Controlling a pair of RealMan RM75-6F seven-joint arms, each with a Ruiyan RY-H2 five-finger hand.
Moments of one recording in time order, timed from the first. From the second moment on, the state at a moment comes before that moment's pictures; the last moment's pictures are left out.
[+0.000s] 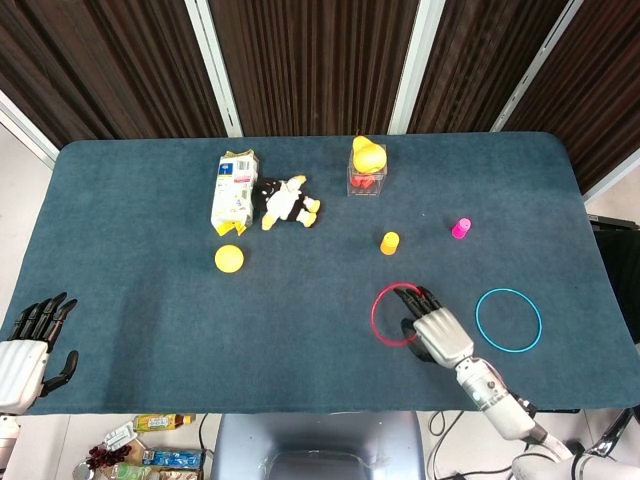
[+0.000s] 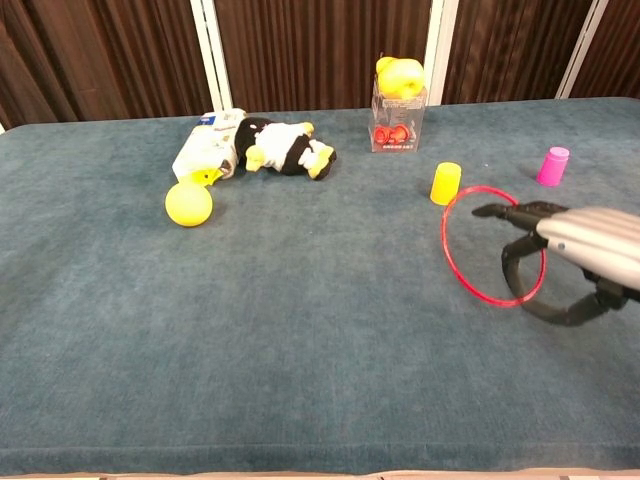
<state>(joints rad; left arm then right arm) -0.11 -1.09 0.00 -1.58 1.57 1.48 -0.03 0.45 -1.51 0.01 -1.31 -1.57 1.11 -0.08</state>
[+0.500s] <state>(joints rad) -0.12 -1.10 -0.01 -1.58 1.55 1.46 -0.02 0.64 -1.53 0.23 -1.16 -1.32 0.90 -0.12</state>
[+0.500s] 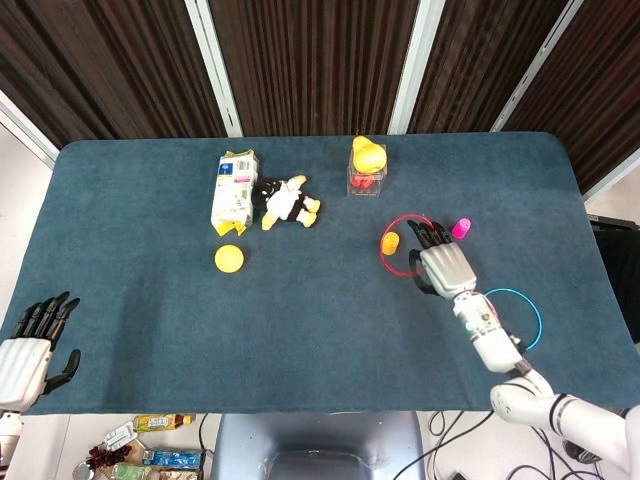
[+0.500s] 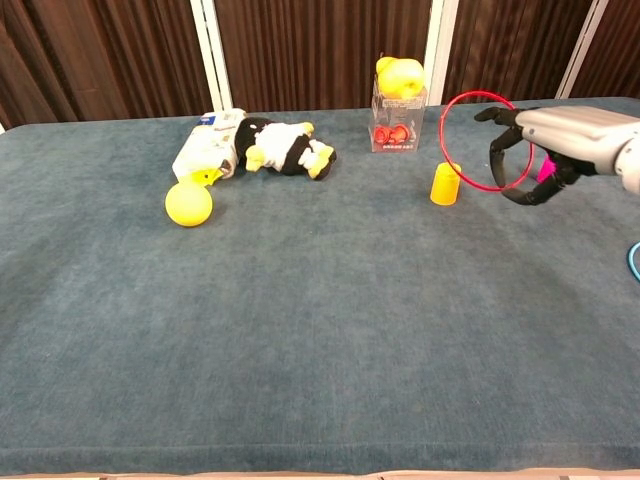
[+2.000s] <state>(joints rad) -0.12 -1.10 0.00 -1.59 1.57 1.46 -0.01 0.23 -1.25 -0.13 -1.42 -1.51 1.34 -0.12</state>
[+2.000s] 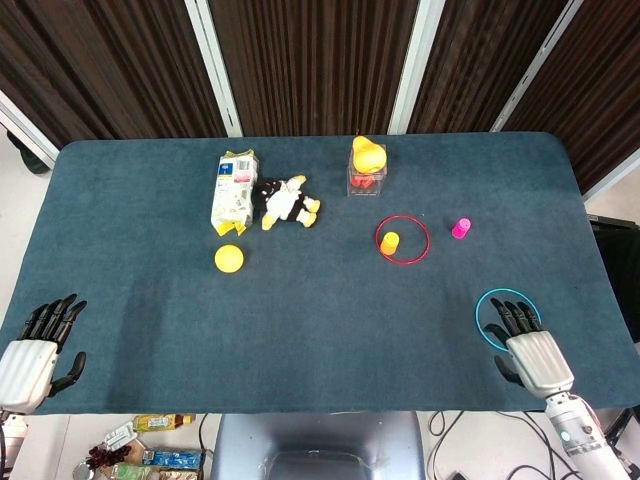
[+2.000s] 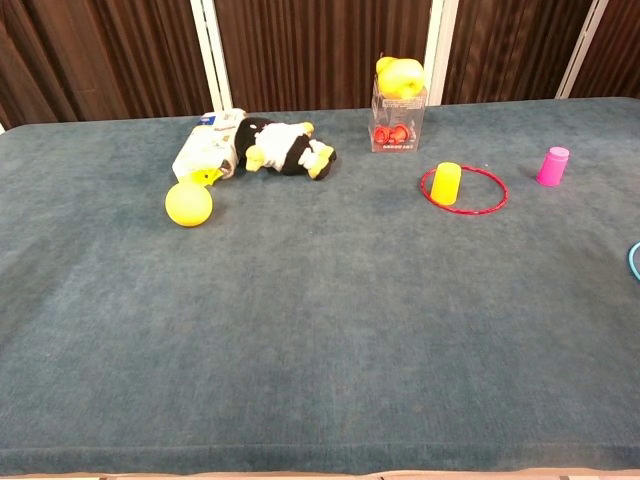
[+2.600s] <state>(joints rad) -0.13 -1.11 0.01 -1.59 1.57 1.44 0.02 0.18 -1.32 -0.10 -1.12 -1.41 1.20 0.06</state>
